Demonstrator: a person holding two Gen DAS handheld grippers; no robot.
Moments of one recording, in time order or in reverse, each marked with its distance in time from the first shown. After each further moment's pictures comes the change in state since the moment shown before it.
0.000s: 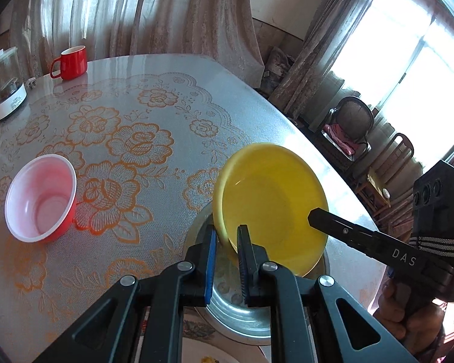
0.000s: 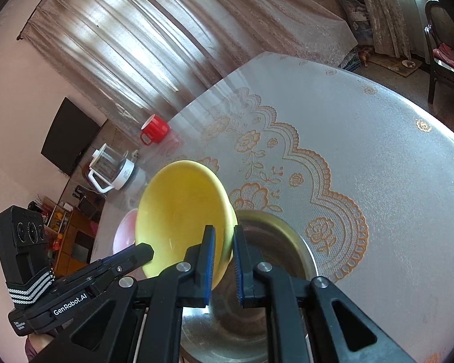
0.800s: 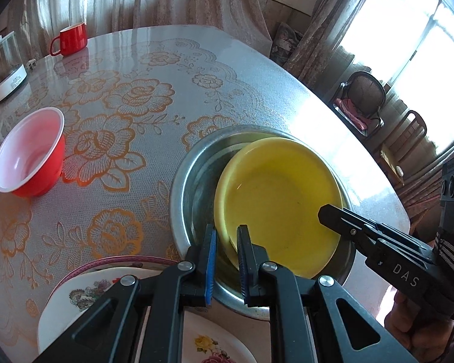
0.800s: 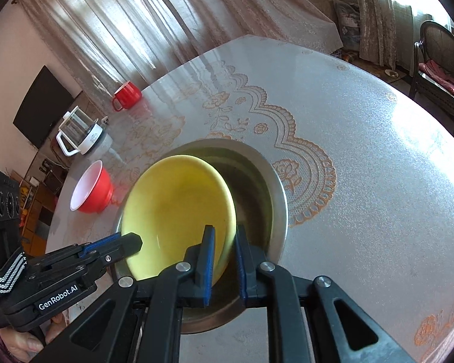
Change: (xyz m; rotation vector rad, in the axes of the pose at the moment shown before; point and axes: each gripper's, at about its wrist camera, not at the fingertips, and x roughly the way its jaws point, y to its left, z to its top) left arm 0.034 -0.007 -0.046 0.021 0.106 0.061; right arm 0.004 -0.004 -0.052 -0.103 0.046 -0.211
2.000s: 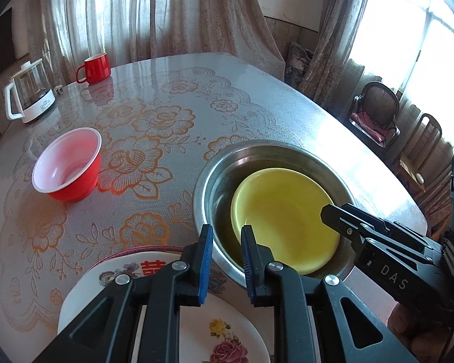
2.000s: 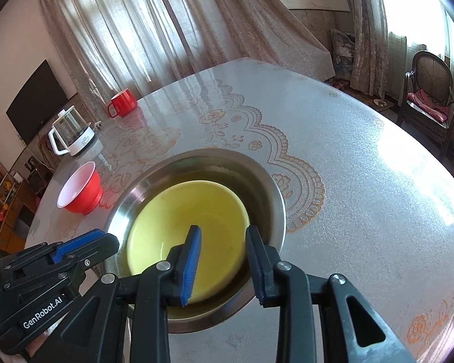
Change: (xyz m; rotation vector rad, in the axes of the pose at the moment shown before) left arm -0.032 -0.008 -0.021 0.036 -0.149 0.144; right arm -0.015 0.010 -0.014 -0.062 -0.104 -0.079
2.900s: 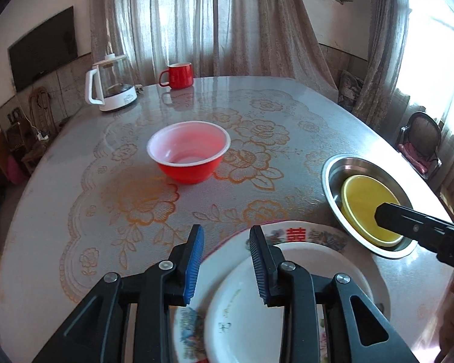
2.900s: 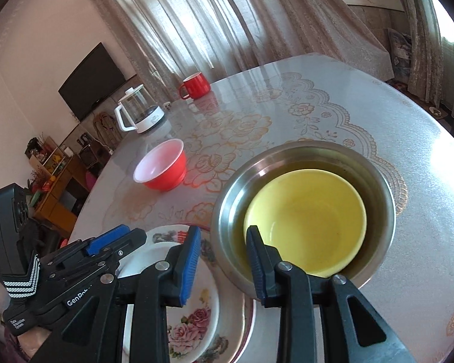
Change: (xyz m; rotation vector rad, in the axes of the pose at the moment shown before) left arm -0.055 0.093 -0.049 -0.107 -0.136 0.256; right arm -0.013 0.077 -0.006 -0.126 0.069 0.293
